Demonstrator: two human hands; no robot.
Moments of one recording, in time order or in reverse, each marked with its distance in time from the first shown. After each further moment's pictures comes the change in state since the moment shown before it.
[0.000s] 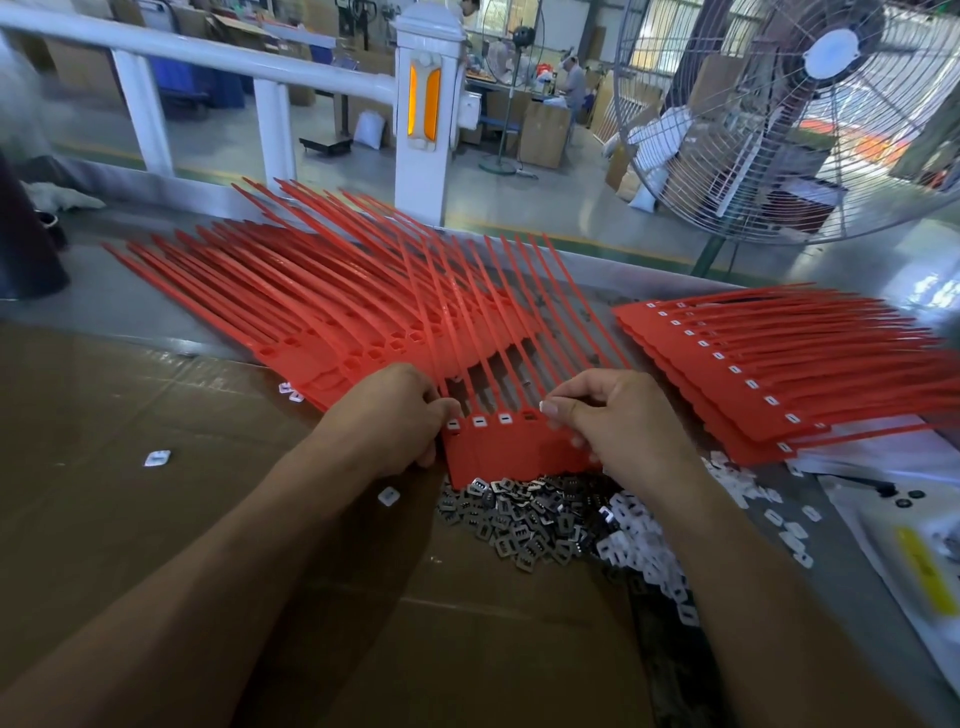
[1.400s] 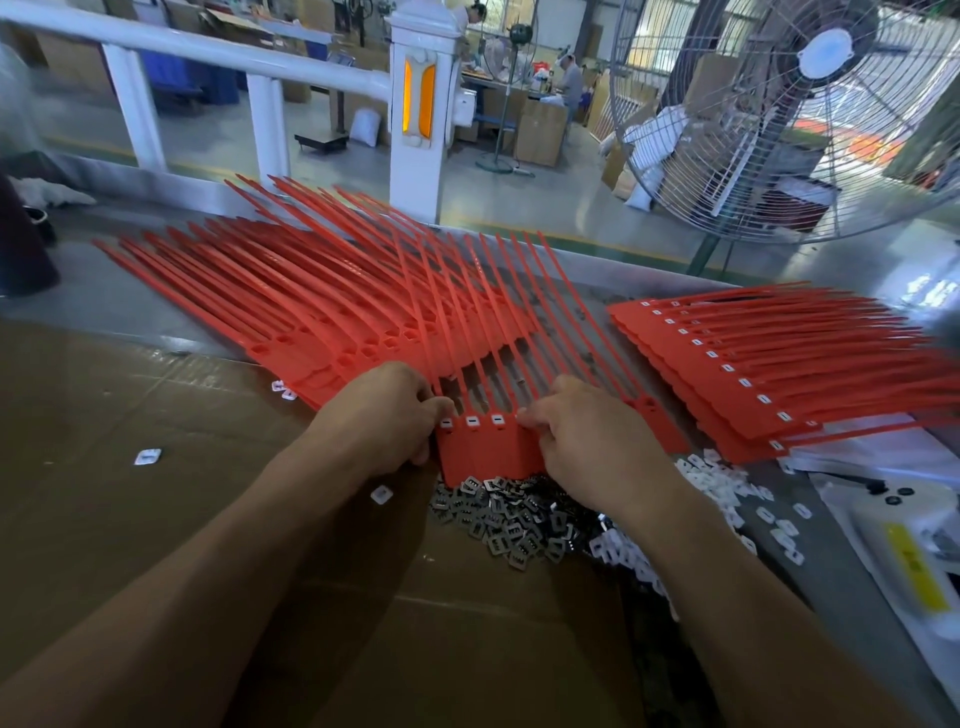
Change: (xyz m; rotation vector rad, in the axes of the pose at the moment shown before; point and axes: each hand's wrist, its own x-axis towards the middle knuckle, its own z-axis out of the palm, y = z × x) left_hand 0.000 0.000 0.000 0.021 -0.004 -0.021; right_hand -0.009 -0.019 0.014 -0.817 -0.154 -0.271
